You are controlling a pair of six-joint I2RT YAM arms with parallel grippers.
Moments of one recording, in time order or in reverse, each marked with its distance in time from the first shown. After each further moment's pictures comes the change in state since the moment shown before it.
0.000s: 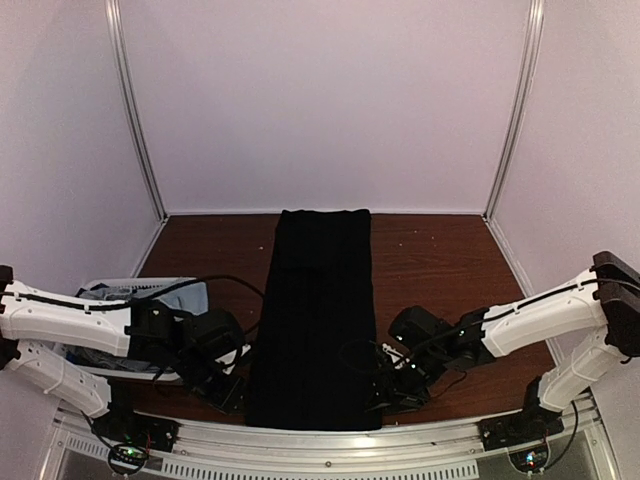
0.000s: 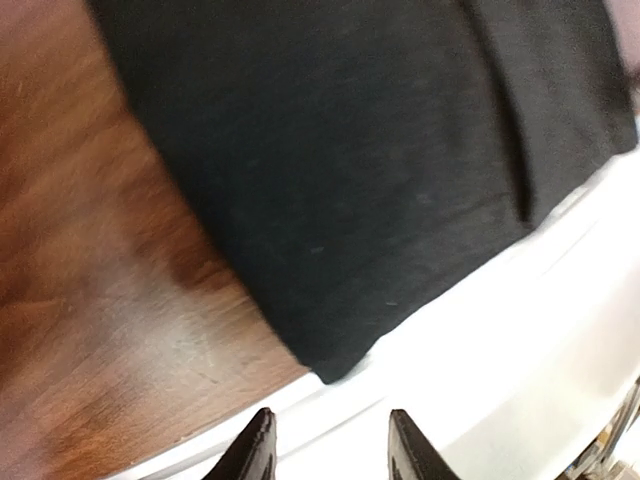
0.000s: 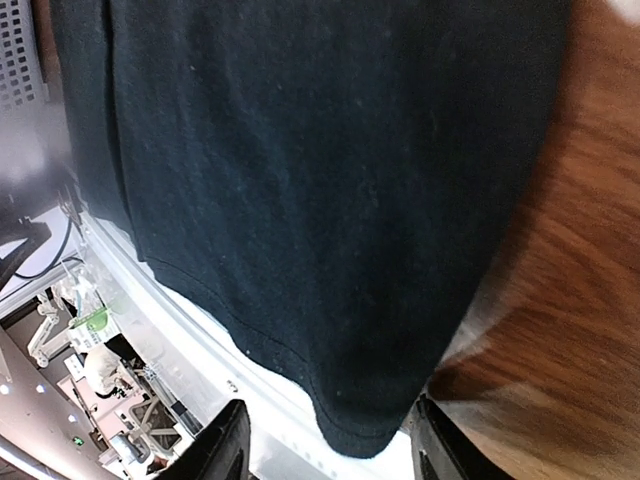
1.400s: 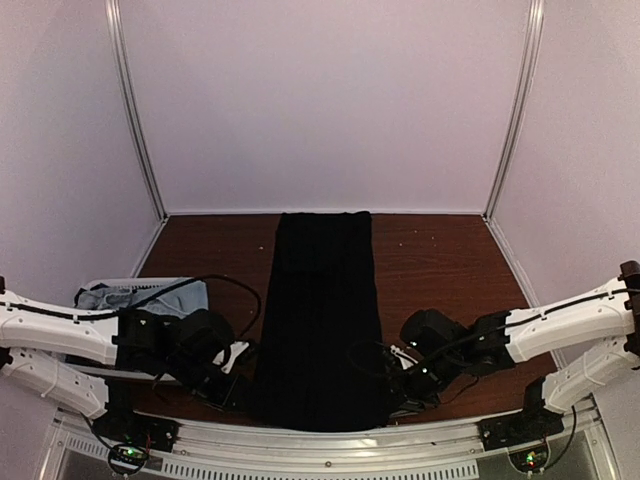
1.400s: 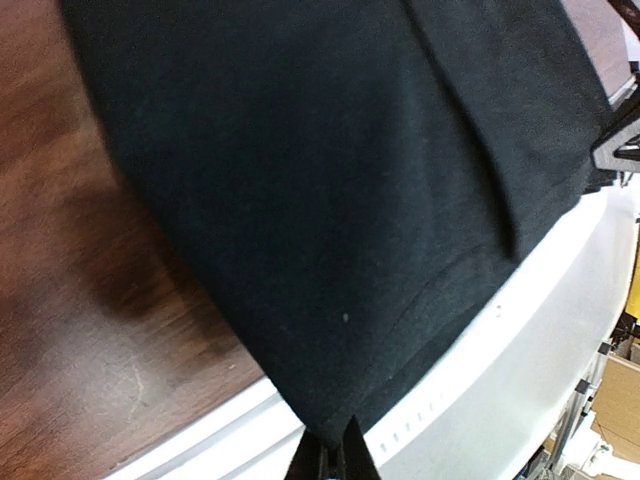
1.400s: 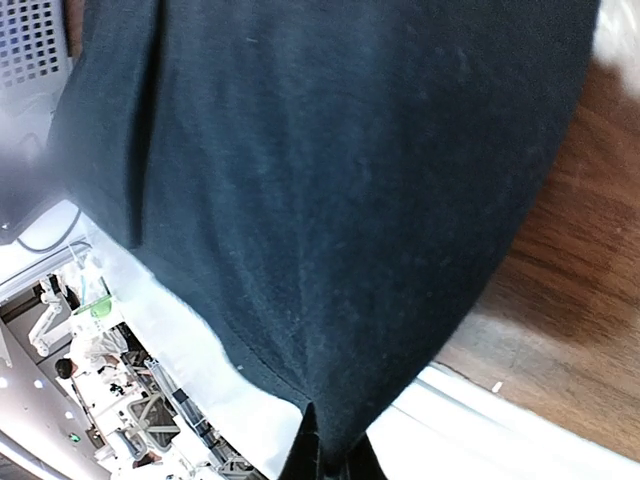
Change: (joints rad) left arm 0.000 -0.102 -0.127 0.215 0.072 -0.102; right arm 0.075 -0.142 -0.045 -0.040 0.043 0.063
